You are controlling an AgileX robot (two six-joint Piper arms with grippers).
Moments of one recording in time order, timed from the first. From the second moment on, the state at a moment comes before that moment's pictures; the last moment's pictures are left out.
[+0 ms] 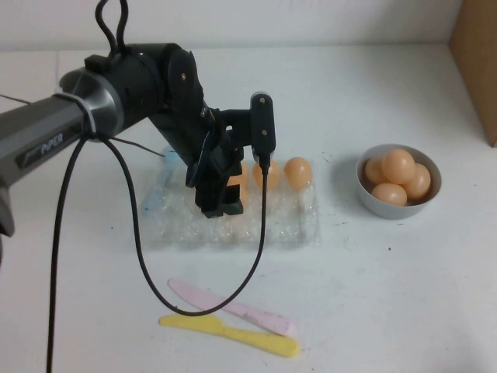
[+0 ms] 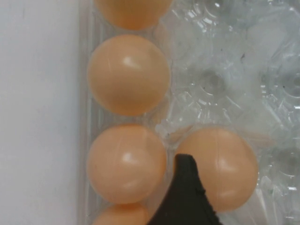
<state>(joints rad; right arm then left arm) 0.06 -0.01 0.03 0.12 0.37 -0.03 -0.49 2.01 -1.66 -0.20 0.95 1.19</state>
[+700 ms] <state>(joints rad) 0.06 -0.01 0.03 0.12 0.37 -0.03 -0.49 2.06 -1.66 -0.21 0.92 1.20</state>
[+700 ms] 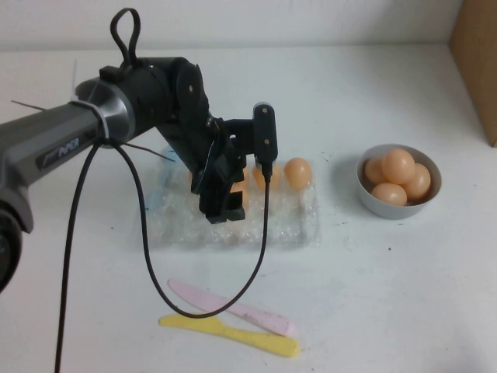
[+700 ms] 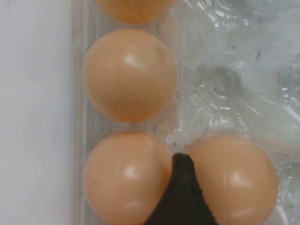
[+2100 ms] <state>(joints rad) 0.06 -0.01 0.03 0.12 0.37 -0.03 -0.50 1.92 -1.66 -0.17 0.89 1.11</state>
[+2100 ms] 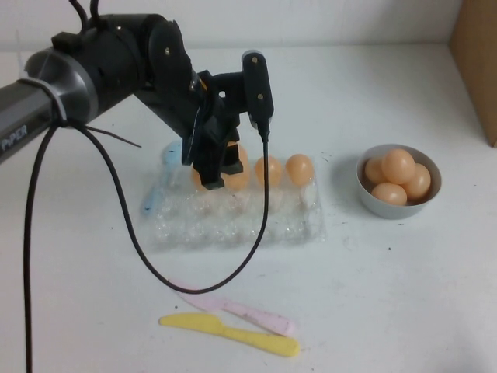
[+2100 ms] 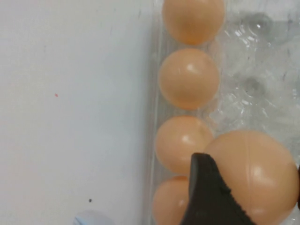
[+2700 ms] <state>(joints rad) 0.06 -0.01 0.03 0.12 0.37 -0.03 -0.73 2.02 -1.66 -0.47 0.33 1.09</state>
